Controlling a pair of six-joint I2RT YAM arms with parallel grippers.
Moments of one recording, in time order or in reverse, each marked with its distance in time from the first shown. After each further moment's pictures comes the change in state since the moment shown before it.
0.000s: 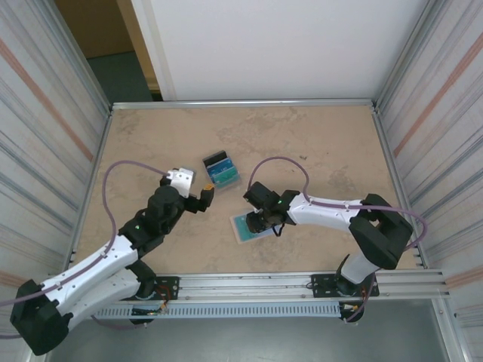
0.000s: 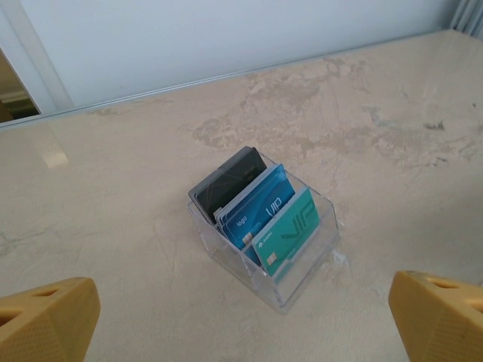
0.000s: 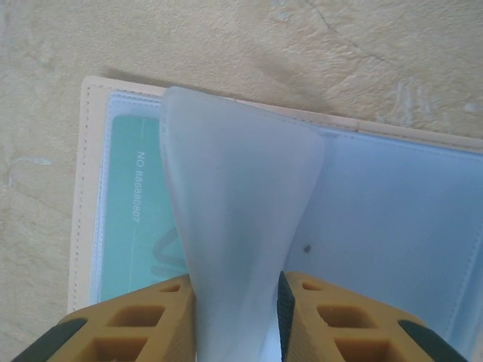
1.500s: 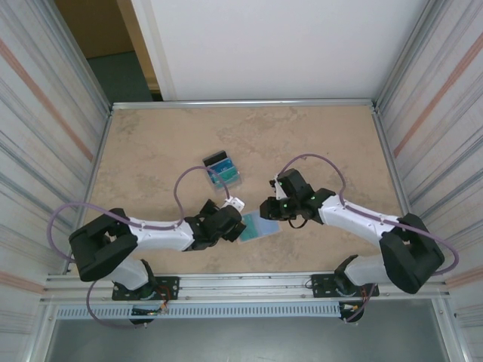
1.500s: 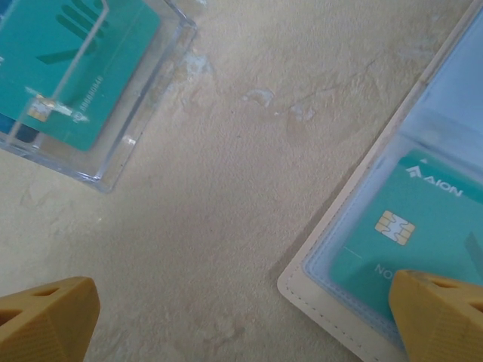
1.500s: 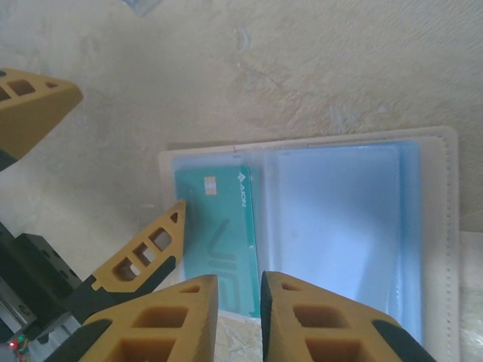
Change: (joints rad) left arm -0.340 0.680 0.102 0.027 -0.153 -0.091; right arm -0.249 -0.223 -0.169 0.156 -0.328 0.175
